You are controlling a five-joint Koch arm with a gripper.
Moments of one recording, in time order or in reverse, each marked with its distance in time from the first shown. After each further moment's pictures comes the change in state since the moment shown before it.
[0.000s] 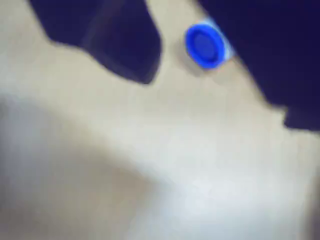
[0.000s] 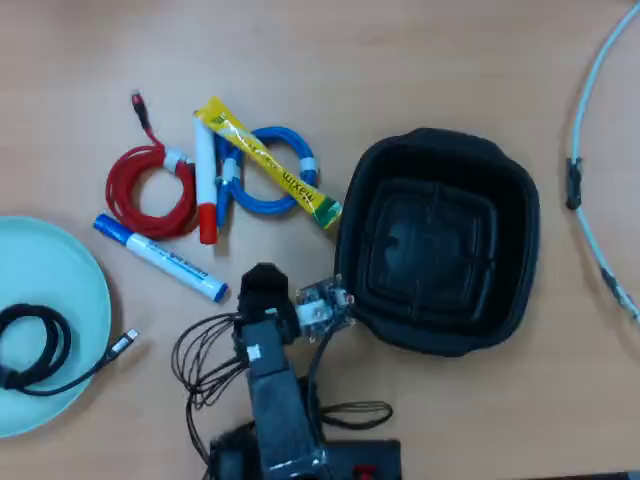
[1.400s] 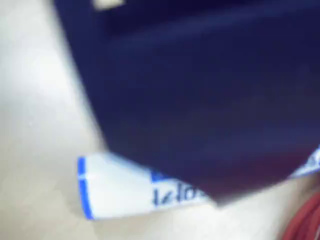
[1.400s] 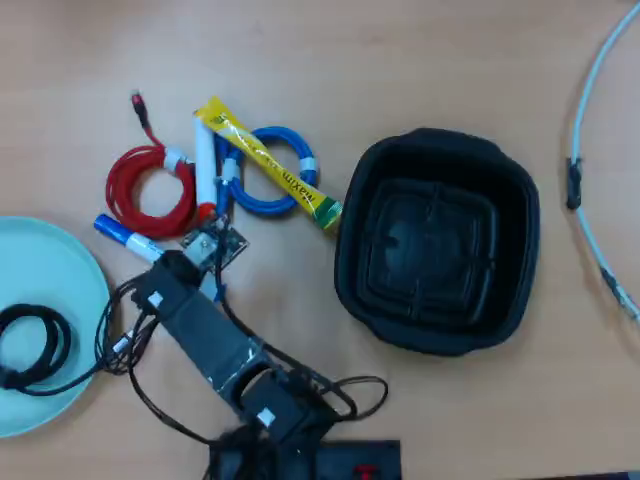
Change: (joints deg) arm -31.6 -37.0 -29.0 0.6 48.3
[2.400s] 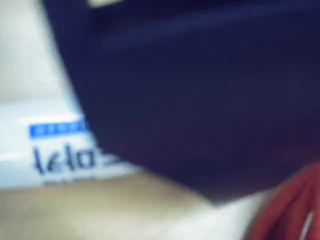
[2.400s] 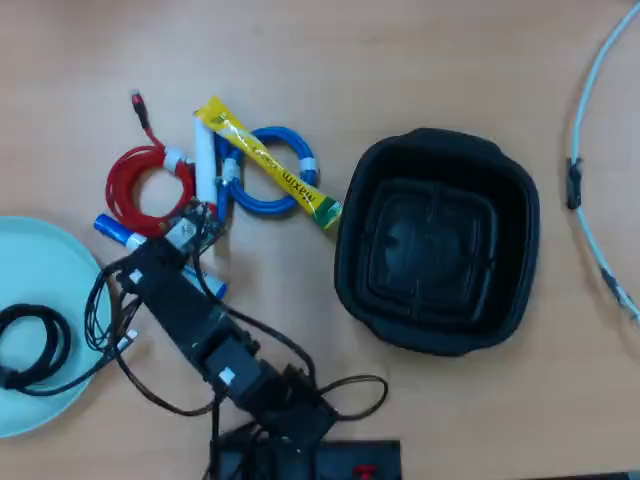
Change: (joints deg) arm 0.1 -16.7 -6.5 -9.9 1.2
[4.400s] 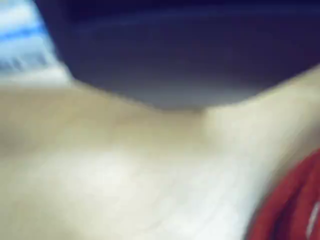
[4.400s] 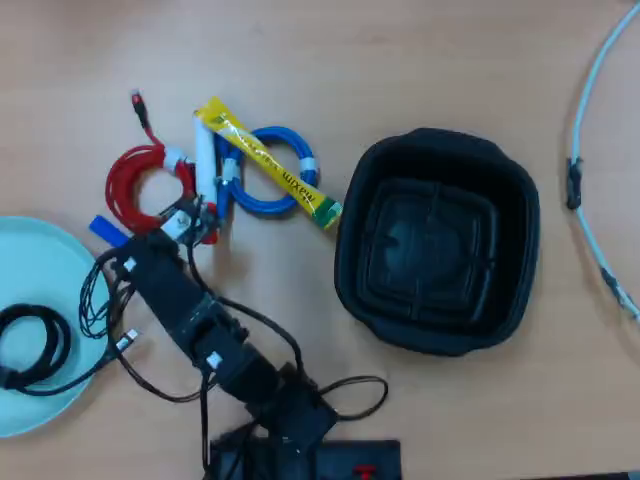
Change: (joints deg) arm 0.4 -6.2 -4.8 8.0 12.2
